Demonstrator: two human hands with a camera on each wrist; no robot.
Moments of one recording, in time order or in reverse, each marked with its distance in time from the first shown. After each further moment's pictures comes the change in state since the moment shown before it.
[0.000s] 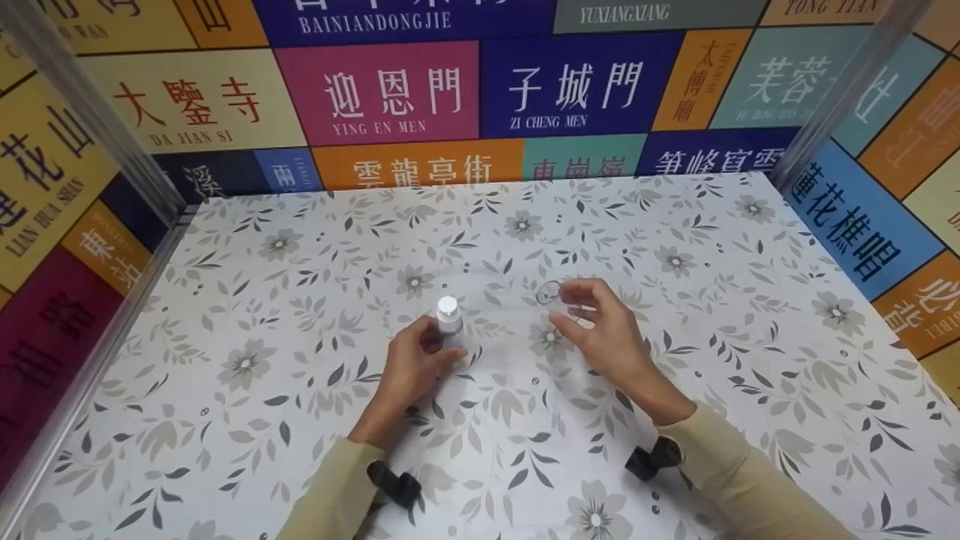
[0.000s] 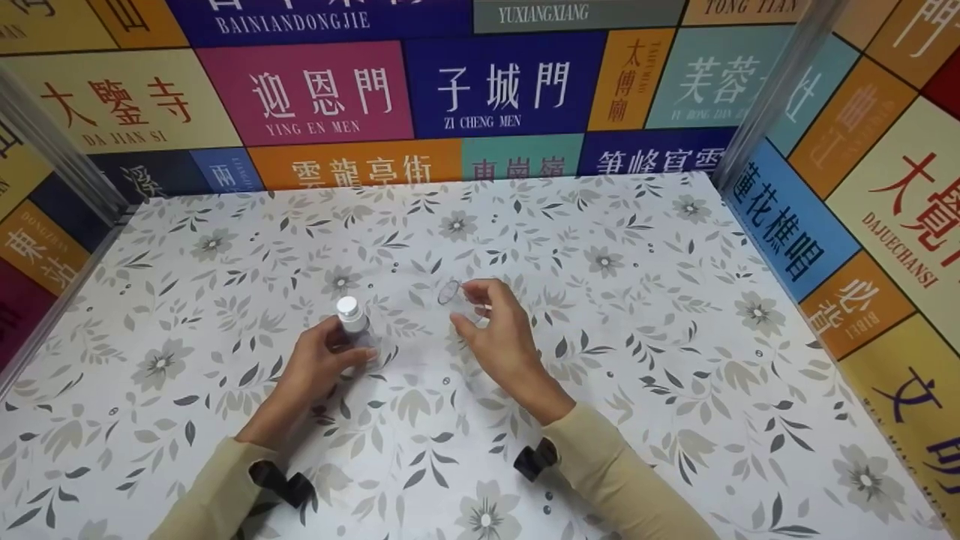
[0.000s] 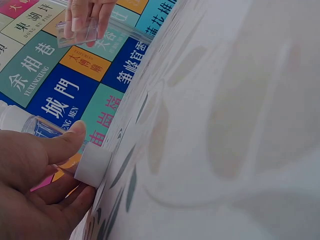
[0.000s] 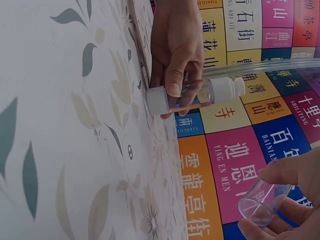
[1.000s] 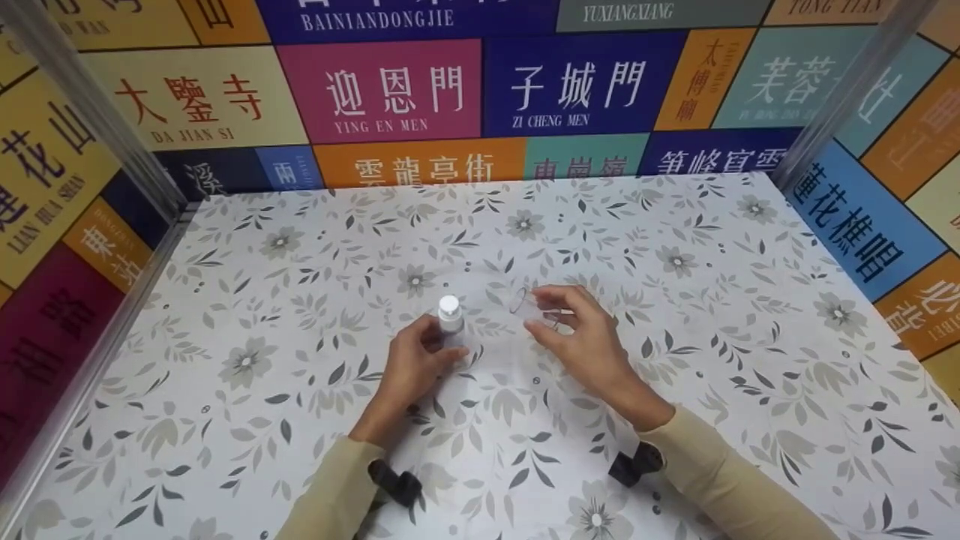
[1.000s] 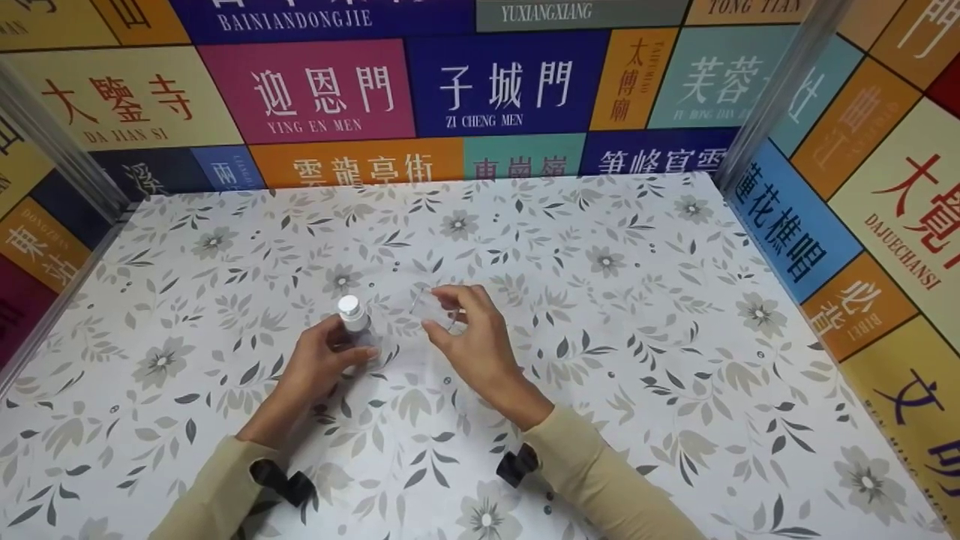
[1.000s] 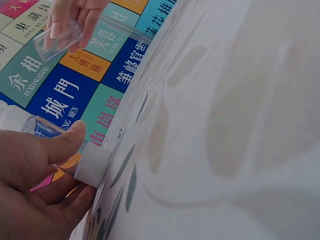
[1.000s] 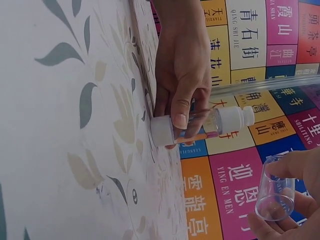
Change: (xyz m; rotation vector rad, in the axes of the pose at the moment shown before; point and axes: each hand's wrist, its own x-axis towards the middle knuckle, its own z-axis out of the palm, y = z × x) left_hand 0.000 0.000 0.000 0.014 0.006 -0.003; right_hand -0.005 -0.008 0.024 0.063 -0.003 -0.083
